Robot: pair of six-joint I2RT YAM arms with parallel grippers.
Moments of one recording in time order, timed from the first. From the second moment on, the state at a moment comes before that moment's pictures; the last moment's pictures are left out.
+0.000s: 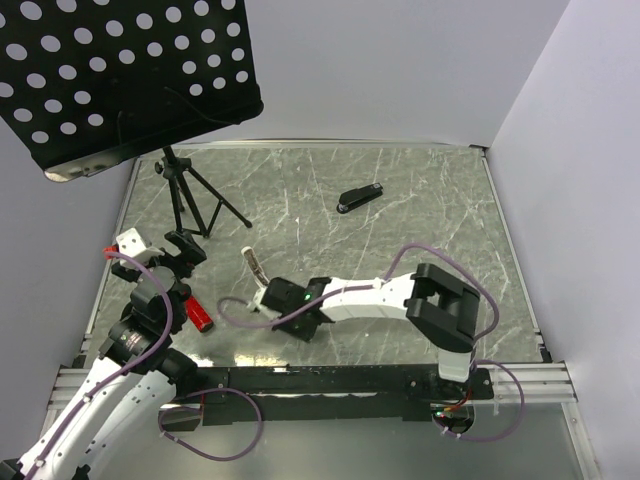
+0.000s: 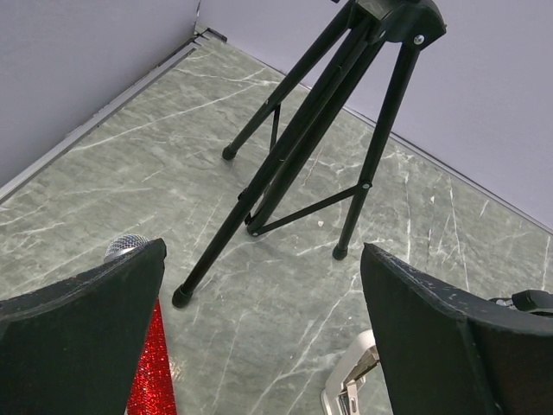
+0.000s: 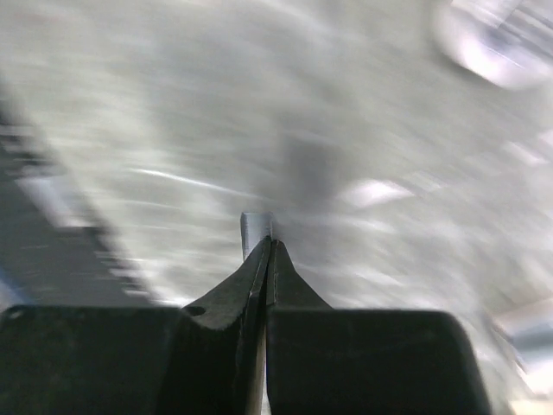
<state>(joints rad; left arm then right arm) -0.52 0.42 0.56 -0.27 -0.89 -0.48 1.23 1.85 1.19 -0.57 -0.02 -0.01</state>
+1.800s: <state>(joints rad) -0.50 0.42 0.56 -0.27 -0.86 -0.48 1.06 1.83 1.20 -0.69 0.15 0.17</state>
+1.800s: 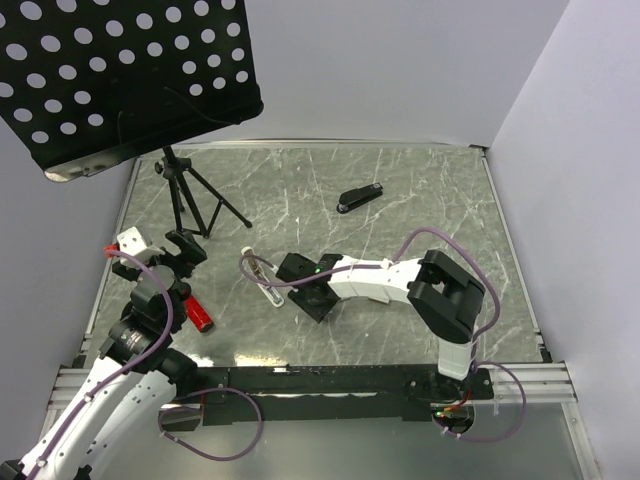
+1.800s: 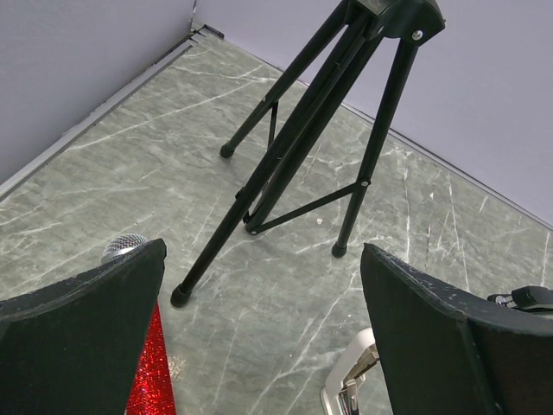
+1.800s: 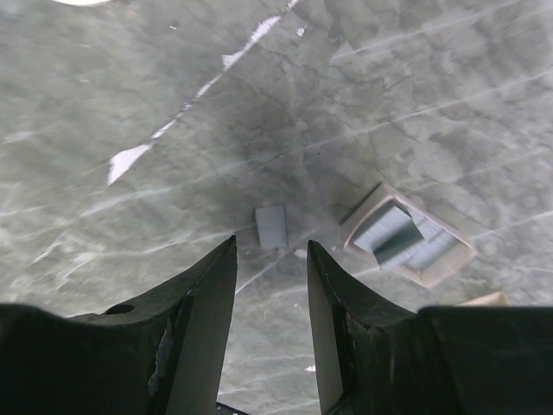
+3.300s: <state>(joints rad) -0.50 0.42 0.46 0.01 0.06 -0.34 0.89 1.37 0.97 -0.44 -0.08 0.31</state>
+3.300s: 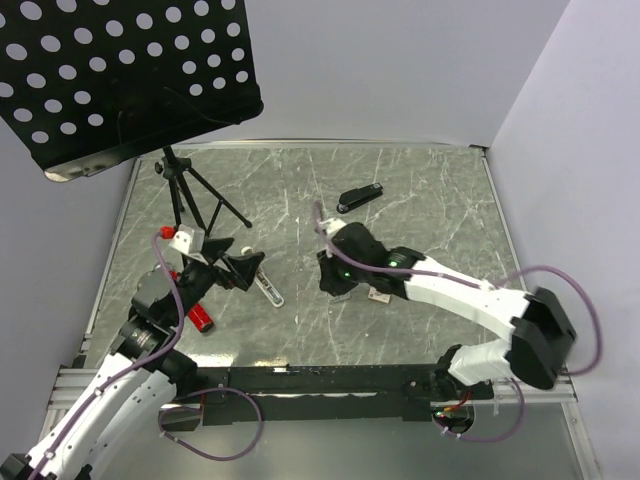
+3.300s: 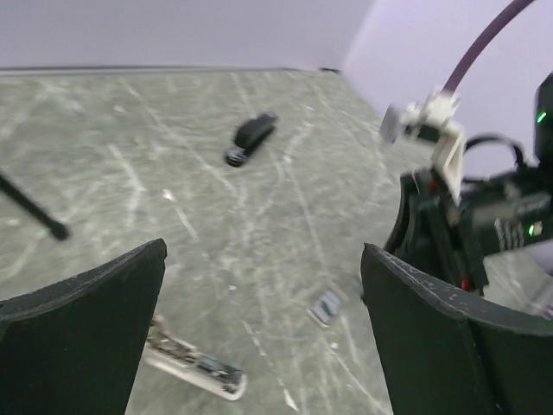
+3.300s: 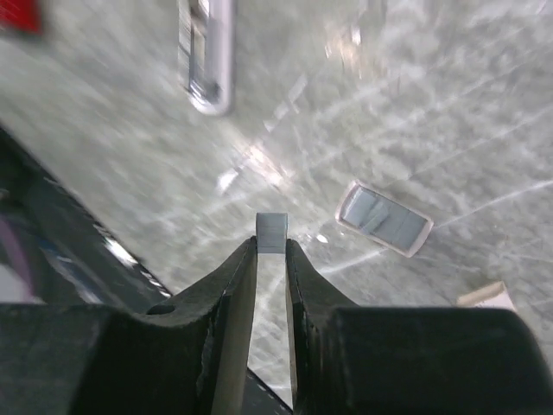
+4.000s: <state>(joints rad) -0.61 0.78 0.54 0.12 0.26 -1.24 0.85 0.97 0.74 0.01 -0.15 0.34</state>
